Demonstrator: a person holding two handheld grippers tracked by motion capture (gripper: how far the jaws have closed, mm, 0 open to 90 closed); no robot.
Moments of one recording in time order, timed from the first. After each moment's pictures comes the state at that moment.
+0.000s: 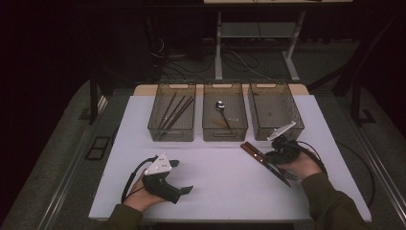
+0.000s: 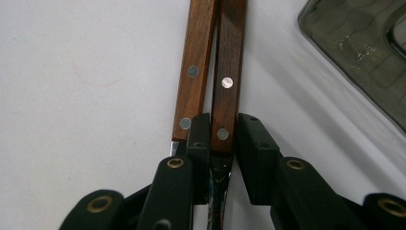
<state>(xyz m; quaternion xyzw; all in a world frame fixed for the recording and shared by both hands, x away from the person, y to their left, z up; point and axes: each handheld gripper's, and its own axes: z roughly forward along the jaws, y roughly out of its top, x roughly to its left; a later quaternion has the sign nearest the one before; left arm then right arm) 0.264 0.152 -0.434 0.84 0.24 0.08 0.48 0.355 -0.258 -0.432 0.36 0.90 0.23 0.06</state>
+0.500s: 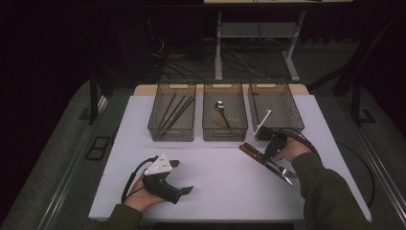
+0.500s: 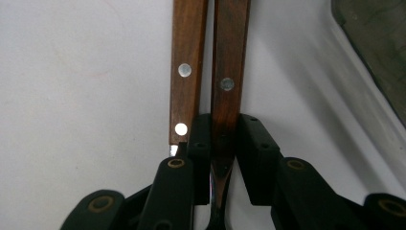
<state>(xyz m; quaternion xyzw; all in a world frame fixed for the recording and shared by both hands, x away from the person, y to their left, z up) 0.264 0.152 -0.433 0.84 0.24 0.08 0.48 0.393 -0.220 -0.420 0.35 0.93 0.06 -0.02</state>
